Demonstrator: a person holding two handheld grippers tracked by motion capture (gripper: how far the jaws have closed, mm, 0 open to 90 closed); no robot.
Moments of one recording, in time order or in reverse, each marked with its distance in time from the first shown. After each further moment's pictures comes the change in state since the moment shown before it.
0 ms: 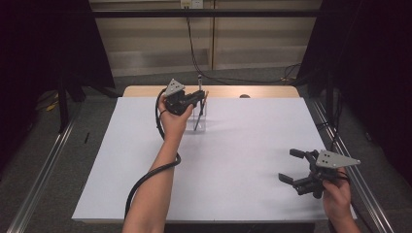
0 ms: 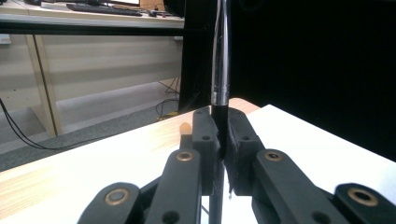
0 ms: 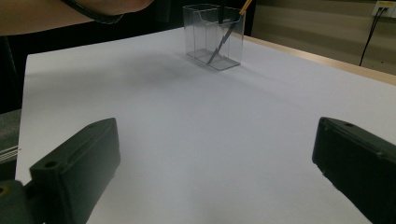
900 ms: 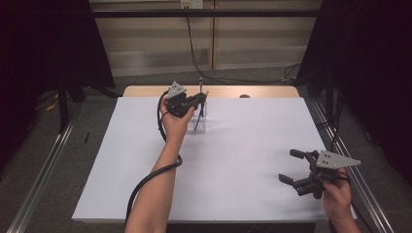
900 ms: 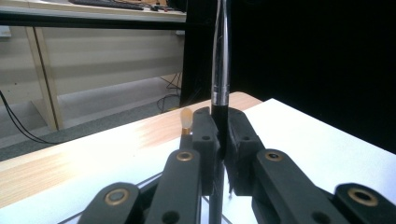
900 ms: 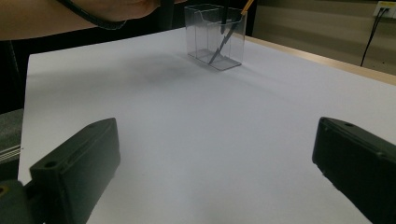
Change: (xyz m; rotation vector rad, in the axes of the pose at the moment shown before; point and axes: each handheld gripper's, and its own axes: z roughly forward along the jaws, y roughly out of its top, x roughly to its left) left arm 0.000 -0.010 0.005 0.020 0.012 -0.004; right arm 0.001 0.000 -0.001 -0.002 0.005 -0.002
